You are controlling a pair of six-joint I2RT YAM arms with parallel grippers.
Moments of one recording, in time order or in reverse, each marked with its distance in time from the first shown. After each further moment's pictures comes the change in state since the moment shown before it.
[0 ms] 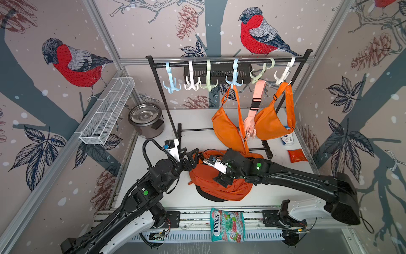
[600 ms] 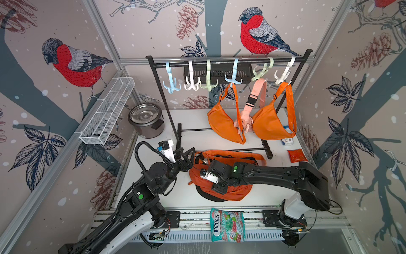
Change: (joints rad) left arm 0.001 -0.089 0.000 -0.021 -0.039 -0.024; right arm 0.055 0.267 0.026 -0.042 -0.022 0.032
